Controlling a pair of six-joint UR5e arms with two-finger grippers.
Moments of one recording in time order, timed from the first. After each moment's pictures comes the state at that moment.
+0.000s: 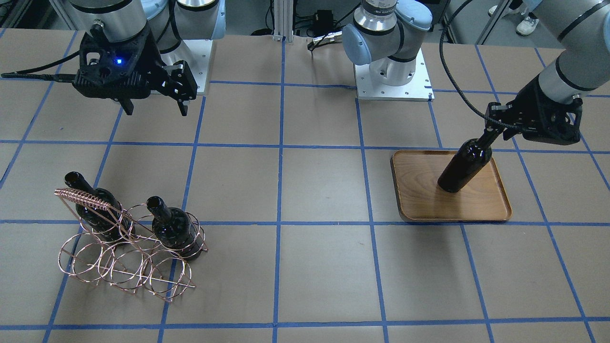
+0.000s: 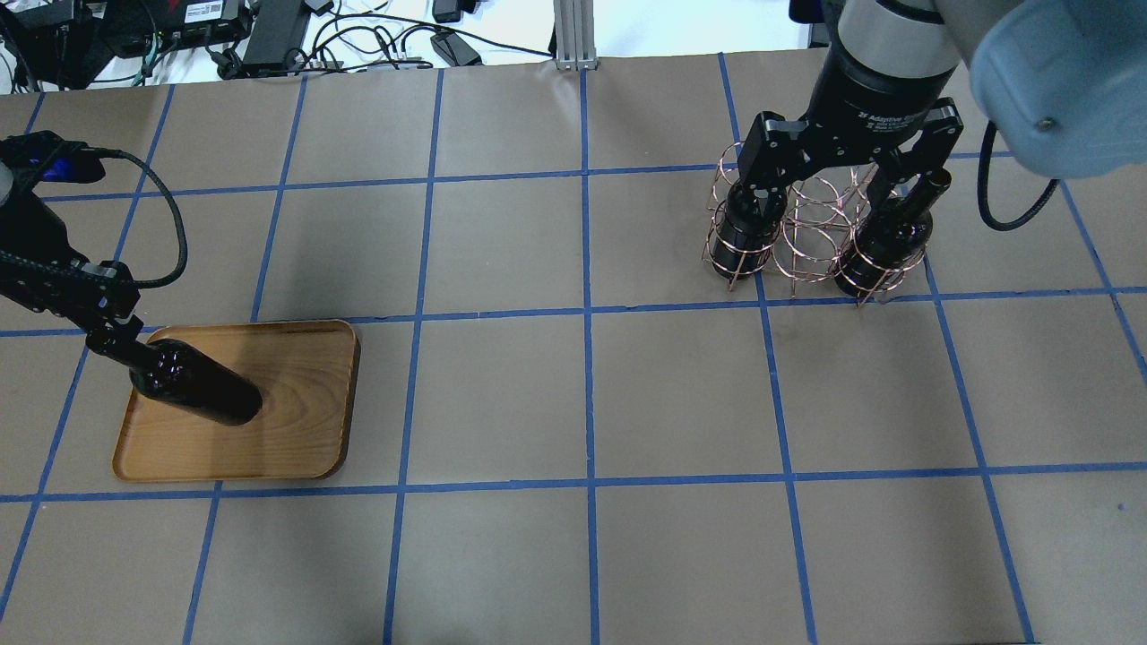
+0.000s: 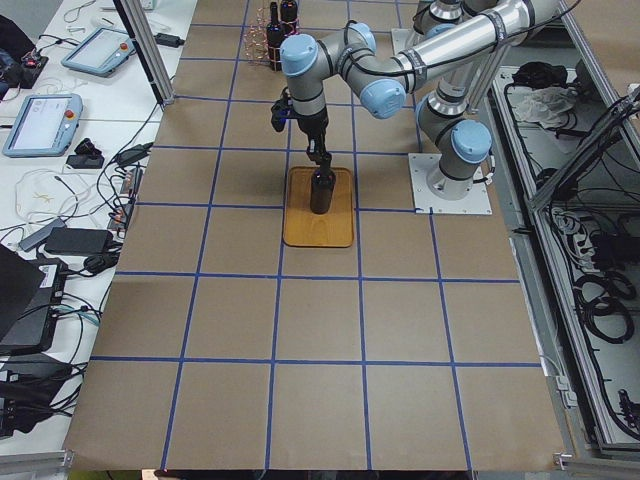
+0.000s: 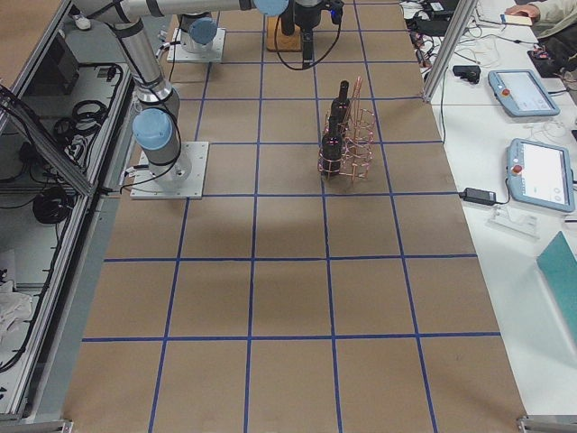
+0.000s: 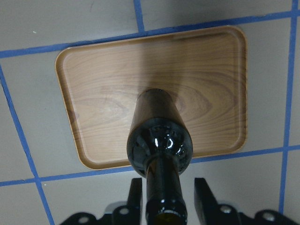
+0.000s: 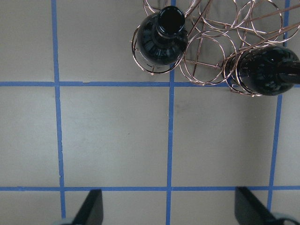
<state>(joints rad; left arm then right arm) -1.10 -1.55 -1.77 -1.54 1.65 0.58 1.64 -1.58 1.54 -1.54 -1.59 0.06</state>
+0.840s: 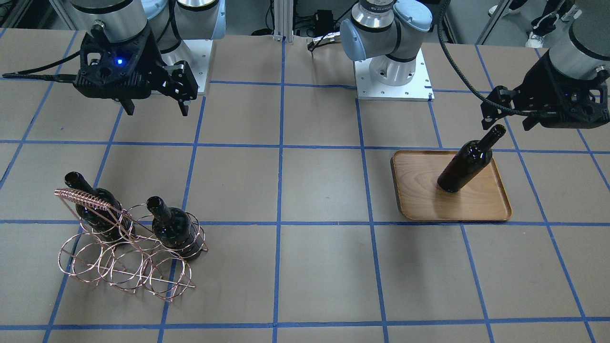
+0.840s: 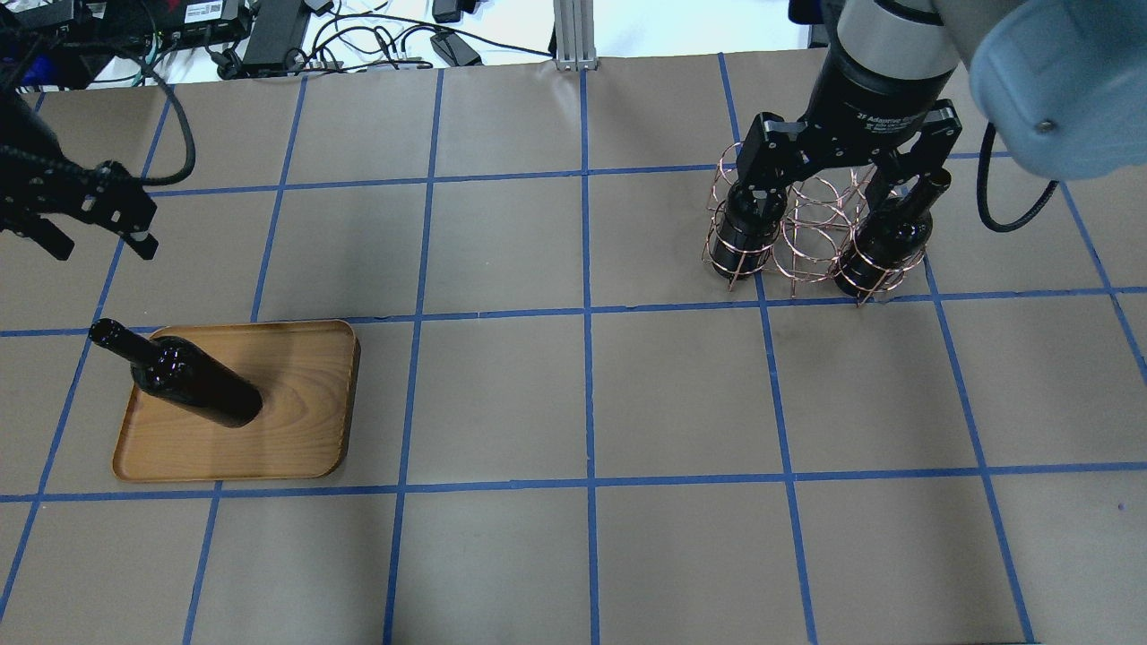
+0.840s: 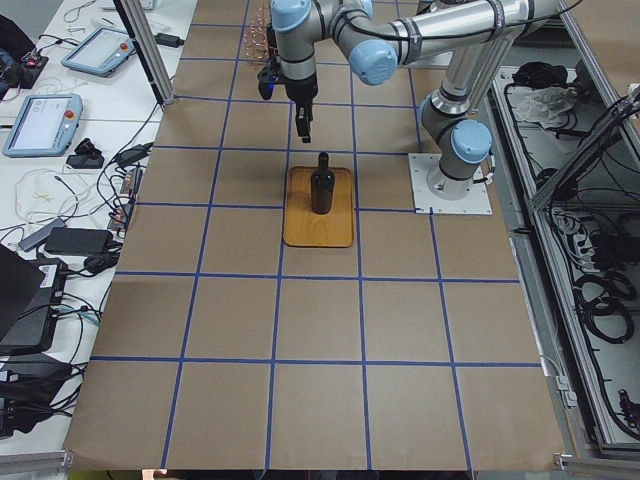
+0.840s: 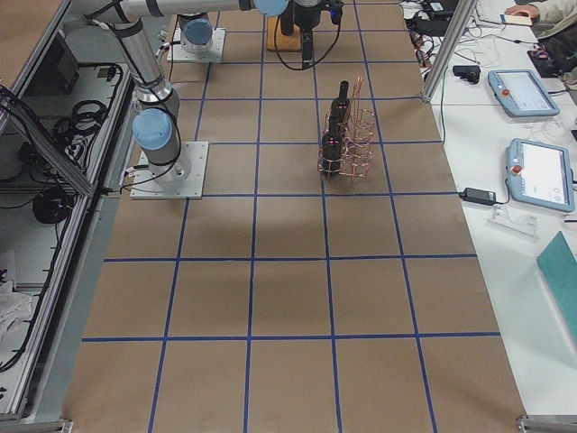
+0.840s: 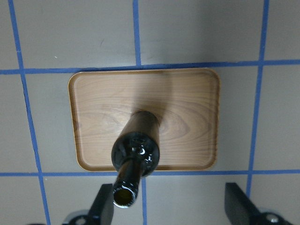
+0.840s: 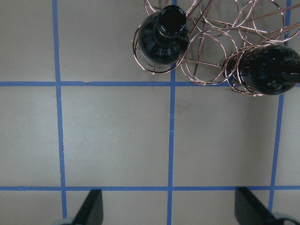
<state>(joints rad) -1.27 -1.58 -1.51 -1.71 1.64 0.28 1.64 -1.58 1.54 -1.54 -1.58 0.06</state>
